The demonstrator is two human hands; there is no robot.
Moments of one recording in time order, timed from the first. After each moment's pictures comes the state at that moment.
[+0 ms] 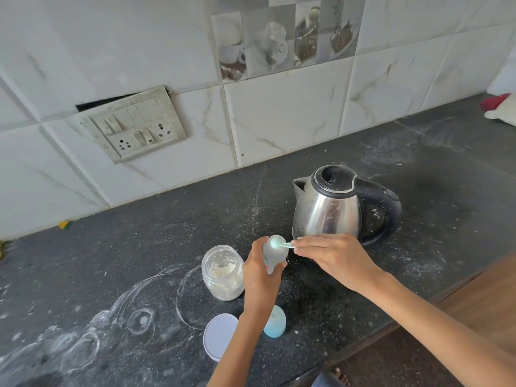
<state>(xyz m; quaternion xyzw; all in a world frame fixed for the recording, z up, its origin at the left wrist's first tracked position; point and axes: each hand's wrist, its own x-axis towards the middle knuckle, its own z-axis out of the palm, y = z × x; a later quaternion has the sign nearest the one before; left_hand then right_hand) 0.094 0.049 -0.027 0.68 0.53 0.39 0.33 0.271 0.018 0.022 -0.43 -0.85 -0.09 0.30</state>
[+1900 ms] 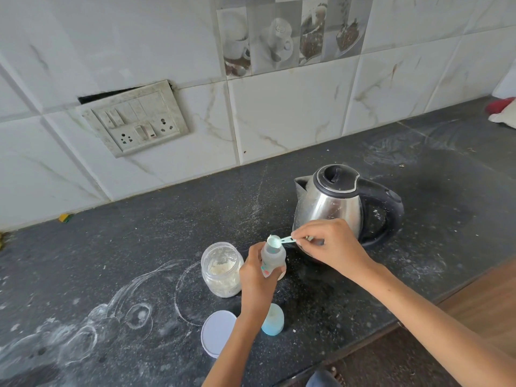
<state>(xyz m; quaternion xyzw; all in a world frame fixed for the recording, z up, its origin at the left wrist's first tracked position) 0.087 0.053 -0.056 0.65 0.55 0.38 0.35 0.267 0.038 0.028 -0.55 -0.75 0.10 0.37</state>
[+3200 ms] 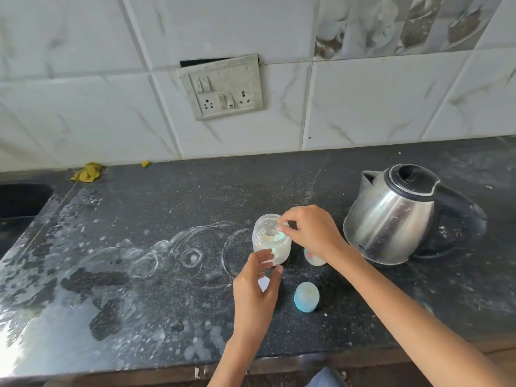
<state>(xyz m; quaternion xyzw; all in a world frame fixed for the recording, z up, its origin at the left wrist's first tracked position) 0.012 -0.034 -0.017 0.58 0.59 0.49 0.28 0.152 0.078 0.031 -0.55 -0.81 0.12 0.19</state>
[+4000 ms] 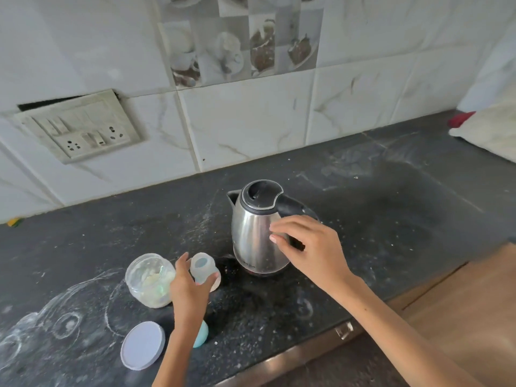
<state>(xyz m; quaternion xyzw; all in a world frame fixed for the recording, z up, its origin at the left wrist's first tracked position) 0.130 0.035 -0.026 0.55 0.69 0.36 0.30 0.363 -0.003 0.062 -0.54 -0.71 -0.02 0.44</state>
